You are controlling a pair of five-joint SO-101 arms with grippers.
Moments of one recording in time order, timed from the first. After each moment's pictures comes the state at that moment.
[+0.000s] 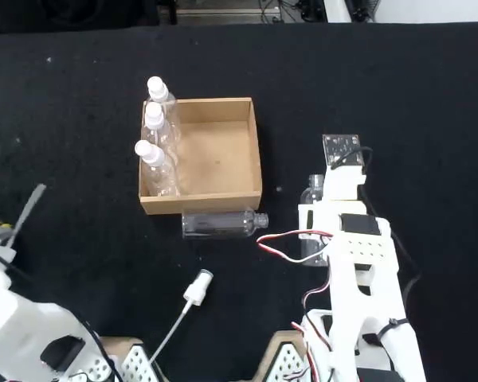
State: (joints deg) left arm -60.6 4.2 30.2 47.4 -6.1; right arm 5.8 -37.7 64.7 47.8 4.6
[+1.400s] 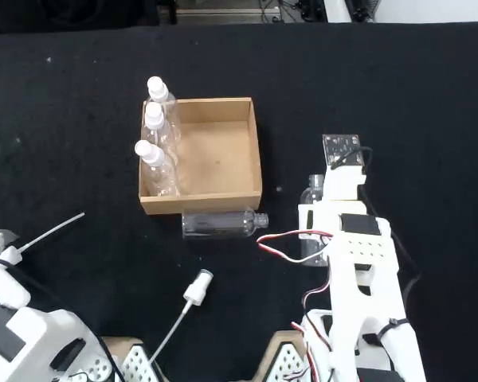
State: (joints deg) left arm -60.7 -7.0 32.1 70.0 35.0; right arm 5.8 -37.7 64.7 47.8 4.6
